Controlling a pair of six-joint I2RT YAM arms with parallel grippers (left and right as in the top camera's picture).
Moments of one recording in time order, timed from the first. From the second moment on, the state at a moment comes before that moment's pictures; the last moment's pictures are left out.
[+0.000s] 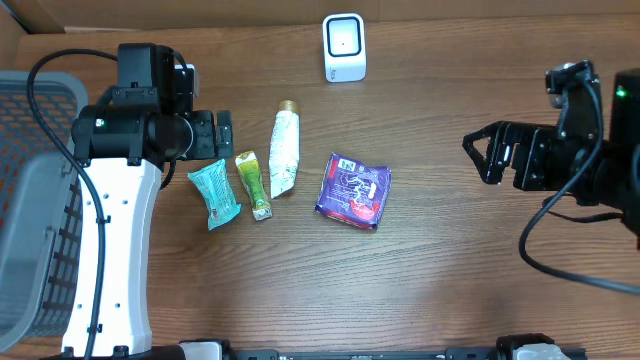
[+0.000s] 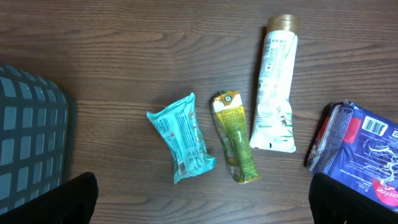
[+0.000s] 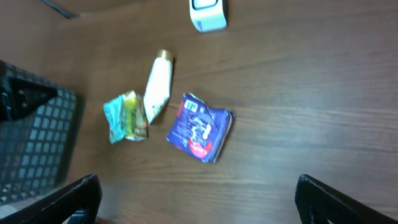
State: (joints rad) left arm 0.00 1.50 1.64 -1.24 -0.04 -0.07; right arm 0.09 1.28 1.84 -1.45 -0.37 0.20
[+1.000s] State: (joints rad) left arm 0.00 1.50 1.64 -1.24 -0.04 -0.07; right arm 0.11 1.50 1.48 -1.27 -0.50 0.17
